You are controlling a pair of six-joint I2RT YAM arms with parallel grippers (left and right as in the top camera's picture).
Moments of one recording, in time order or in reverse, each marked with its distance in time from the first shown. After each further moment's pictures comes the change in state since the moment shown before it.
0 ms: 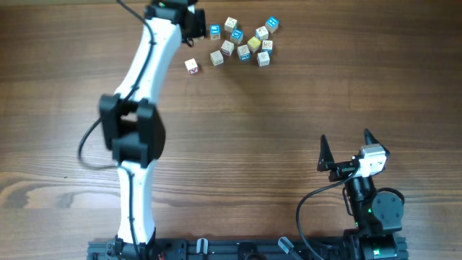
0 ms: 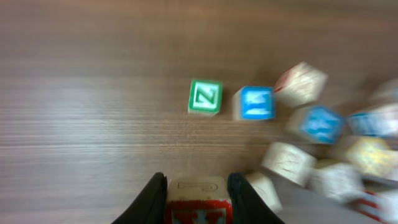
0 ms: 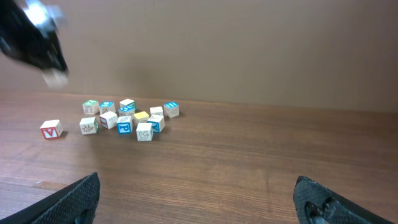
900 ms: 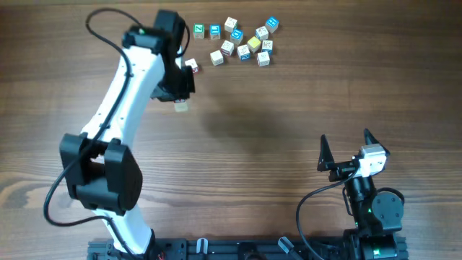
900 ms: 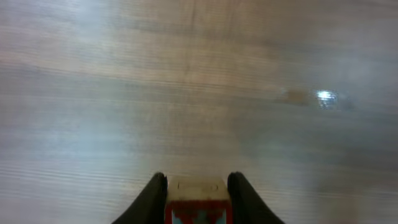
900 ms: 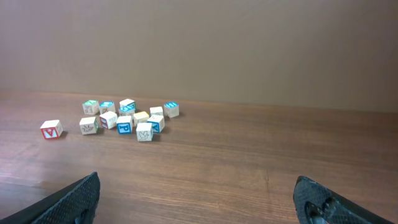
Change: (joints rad) left arm -0.006 -0.410 -0.583 -0.319 0.114 -0.101; right arm 0.000 0.000 0.000 0.000 0.000 0.000
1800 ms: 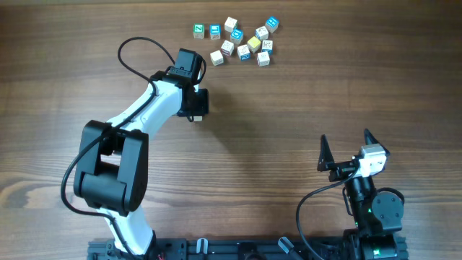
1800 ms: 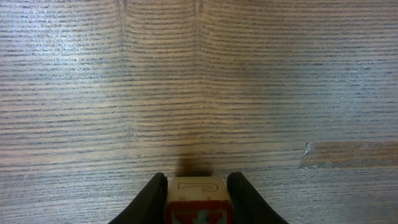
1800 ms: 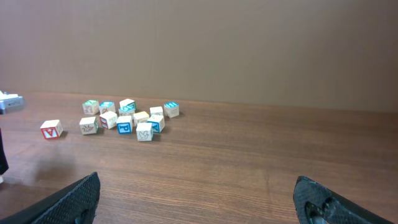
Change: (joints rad) left arm -0.062 0.007 -0.414 0.577 -0.009 0.056; right arm 0.000 0.000 0.000 0.000 0.000 0.000
